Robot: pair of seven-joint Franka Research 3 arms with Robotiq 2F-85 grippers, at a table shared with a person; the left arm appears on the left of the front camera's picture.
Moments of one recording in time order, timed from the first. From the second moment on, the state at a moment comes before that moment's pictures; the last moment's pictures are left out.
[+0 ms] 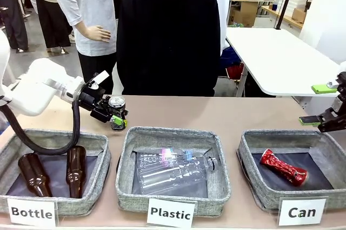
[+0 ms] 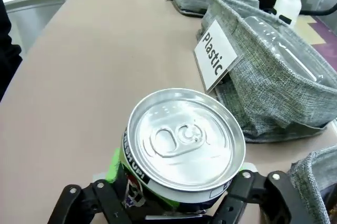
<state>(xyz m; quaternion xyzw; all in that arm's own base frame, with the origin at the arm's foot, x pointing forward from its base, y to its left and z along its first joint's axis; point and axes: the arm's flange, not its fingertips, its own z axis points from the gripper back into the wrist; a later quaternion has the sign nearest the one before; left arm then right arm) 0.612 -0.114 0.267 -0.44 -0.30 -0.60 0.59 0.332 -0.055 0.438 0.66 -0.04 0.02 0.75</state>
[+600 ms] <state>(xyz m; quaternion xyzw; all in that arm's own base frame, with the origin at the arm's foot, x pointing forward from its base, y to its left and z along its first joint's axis) 0.605 -0.095 0.301 -0.44 -0.32 -0.61 0.58 0.332 -0.055 0.438 0.66 -0.04 0.02 0.75</state>
